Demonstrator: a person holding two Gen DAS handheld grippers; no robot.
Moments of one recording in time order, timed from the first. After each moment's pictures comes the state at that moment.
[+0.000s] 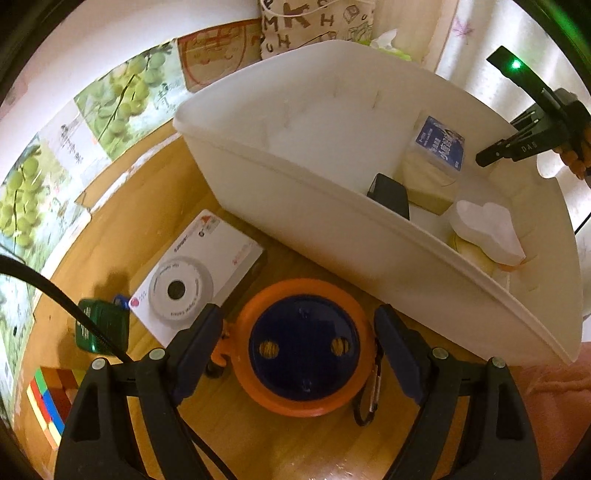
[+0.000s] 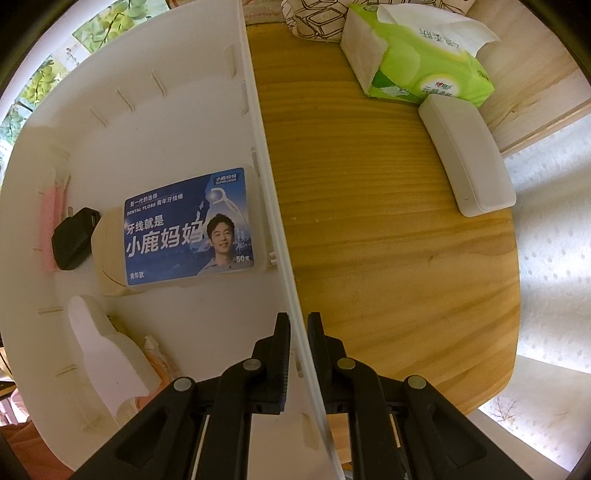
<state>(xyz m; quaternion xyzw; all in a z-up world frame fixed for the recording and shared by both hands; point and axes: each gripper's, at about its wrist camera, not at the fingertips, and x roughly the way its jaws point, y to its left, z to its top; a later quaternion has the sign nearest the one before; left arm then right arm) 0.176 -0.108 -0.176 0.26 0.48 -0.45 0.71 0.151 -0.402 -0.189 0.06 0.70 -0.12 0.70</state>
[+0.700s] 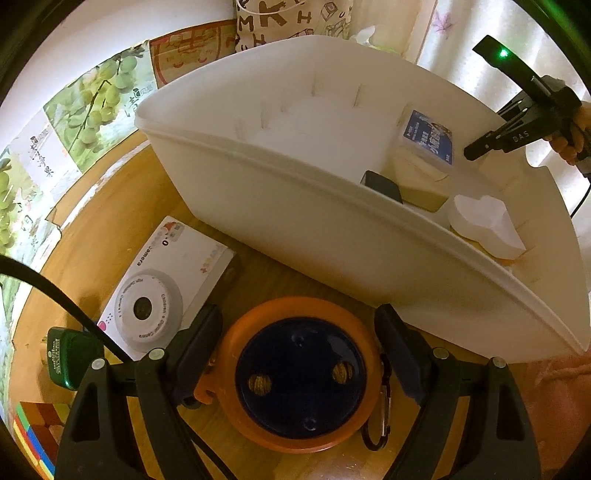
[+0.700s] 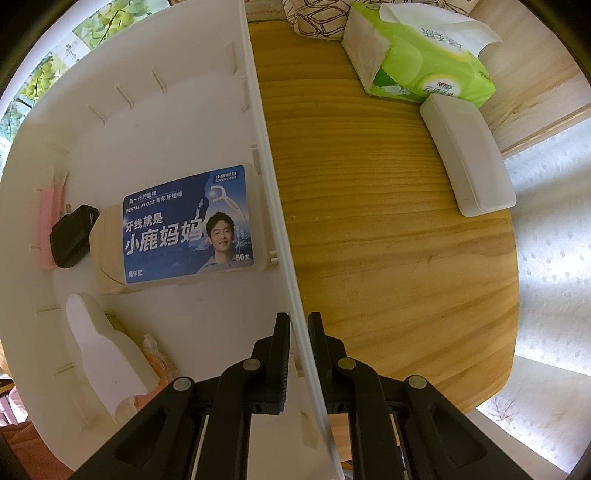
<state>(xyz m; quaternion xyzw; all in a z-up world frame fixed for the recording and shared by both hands) 0.191 -0.120 -0.191 0.25 0.47 -0.49 0.68 0.151 -0.402 -0.190 0.05 0.70 -0.12 0.70</state>
